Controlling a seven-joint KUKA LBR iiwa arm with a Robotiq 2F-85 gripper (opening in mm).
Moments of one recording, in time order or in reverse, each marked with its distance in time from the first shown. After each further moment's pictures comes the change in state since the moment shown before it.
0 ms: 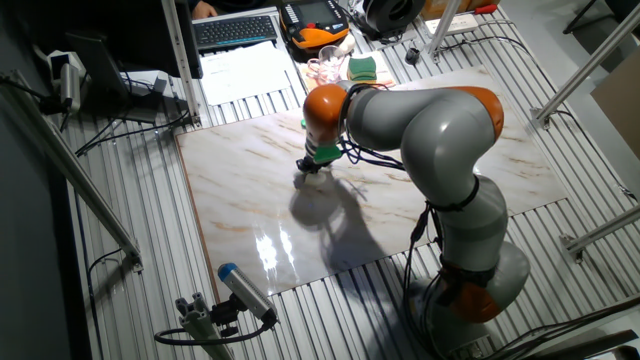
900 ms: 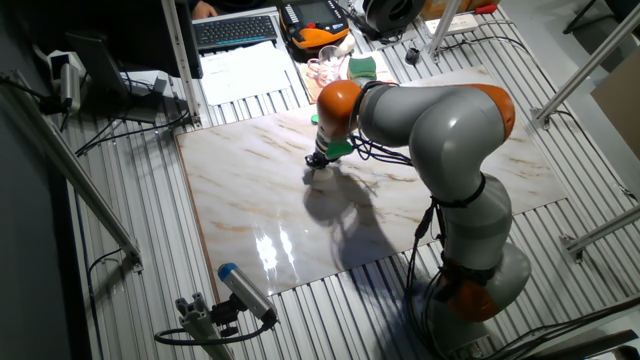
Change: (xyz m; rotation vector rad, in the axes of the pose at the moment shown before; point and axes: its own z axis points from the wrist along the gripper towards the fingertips) arm -0.007 -0.029 0.002 -0.034 -0.021 -0.042
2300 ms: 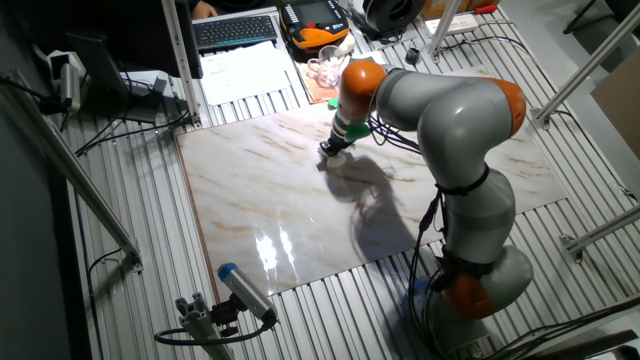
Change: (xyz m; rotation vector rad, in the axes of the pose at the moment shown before) arm -0.038 -0.041 -0.003 -0.047 0.027 -0.033
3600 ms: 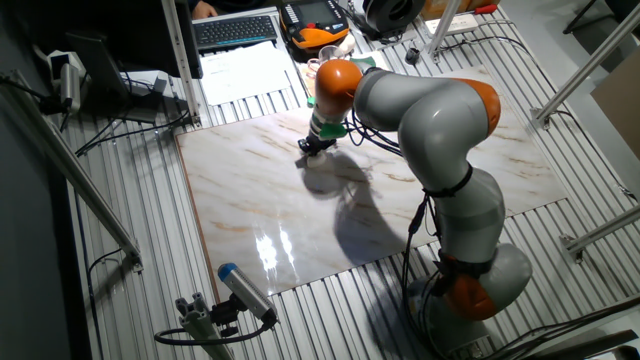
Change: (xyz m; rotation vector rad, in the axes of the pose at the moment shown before) arm -0.020 0.054 0.010 -0.016 0.001 0.098
